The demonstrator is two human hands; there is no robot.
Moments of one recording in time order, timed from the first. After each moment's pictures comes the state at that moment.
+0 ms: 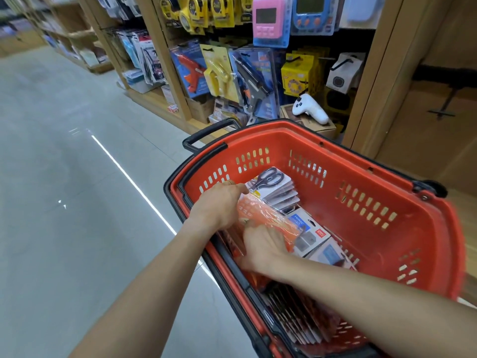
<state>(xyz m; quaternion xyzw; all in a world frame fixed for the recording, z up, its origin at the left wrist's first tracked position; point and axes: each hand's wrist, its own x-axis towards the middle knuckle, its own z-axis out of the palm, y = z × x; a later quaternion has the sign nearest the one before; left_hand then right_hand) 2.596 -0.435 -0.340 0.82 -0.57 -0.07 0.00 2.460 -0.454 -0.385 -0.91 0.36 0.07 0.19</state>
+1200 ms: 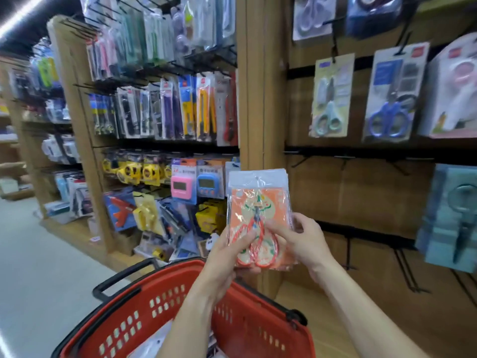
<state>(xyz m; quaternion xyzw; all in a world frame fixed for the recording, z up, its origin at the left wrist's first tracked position) 2.423 -0.555 -0.187 0.45 -0.44 -0.45 0.63 2.261 -0.627 -0.164 -0.63 0.37 -0.50 0.47</state>
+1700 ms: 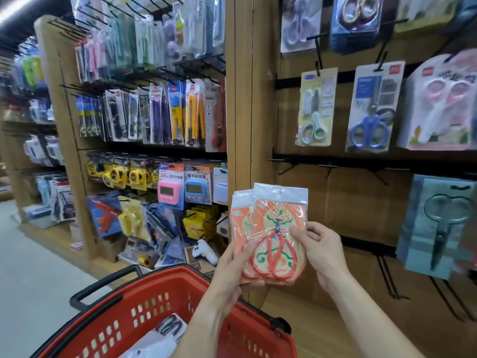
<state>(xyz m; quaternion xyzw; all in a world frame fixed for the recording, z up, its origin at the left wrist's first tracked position) 2.386 -0.567 -0.203 0.45 -0.42 -0.49 0.63 2.212 -0.651 -0.175 -0.55 0.41 -0.55 0.47</state>
